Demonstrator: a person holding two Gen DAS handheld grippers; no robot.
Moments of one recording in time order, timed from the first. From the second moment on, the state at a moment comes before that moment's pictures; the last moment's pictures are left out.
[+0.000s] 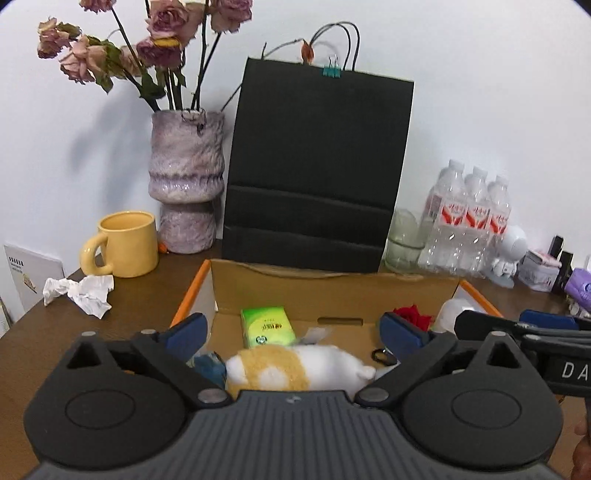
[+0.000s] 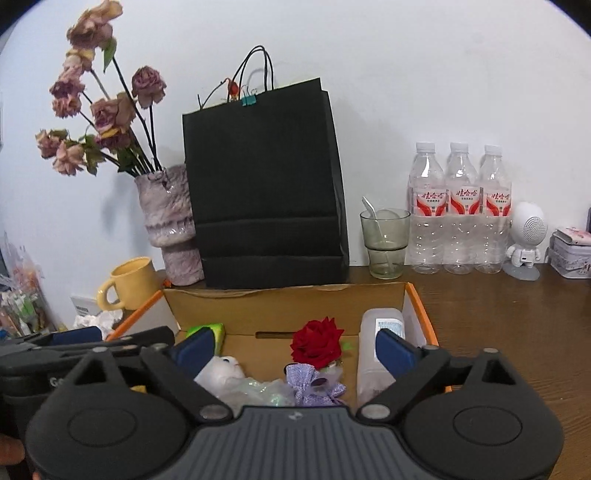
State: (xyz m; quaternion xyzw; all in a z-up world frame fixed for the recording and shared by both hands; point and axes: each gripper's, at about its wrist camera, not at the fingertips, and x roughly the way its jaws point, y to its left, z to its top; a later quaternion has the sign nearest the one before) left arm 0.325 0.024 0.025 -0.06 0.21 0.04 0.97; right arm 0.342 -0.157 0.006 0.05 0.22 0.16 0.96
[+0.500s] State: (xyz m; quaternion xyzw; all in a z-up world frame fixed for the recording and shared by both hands) left arm 0.316 0.019 0.031 -0.05 0.21 0.05 0.97; right arm 0.330 -0.159 0.013 0.04 0.20 0.12 0.97
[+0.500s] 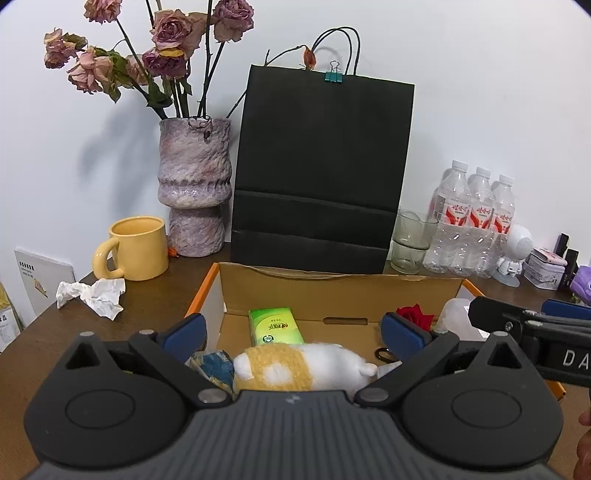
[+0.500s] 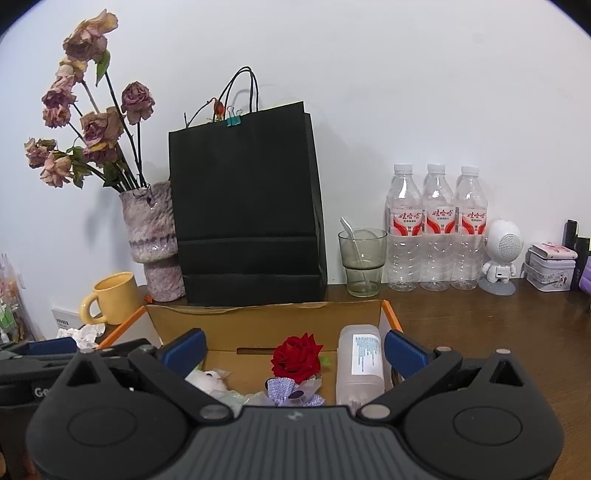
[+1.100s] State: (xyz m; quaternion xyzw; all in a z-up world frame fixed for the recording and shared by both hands) left arm 0.238 0.022 -0.011 -0.02 0.27 -0.01 0.96; right arm 0.251 -0.175 -0.020 -0.02 0.26 0.17 0.95
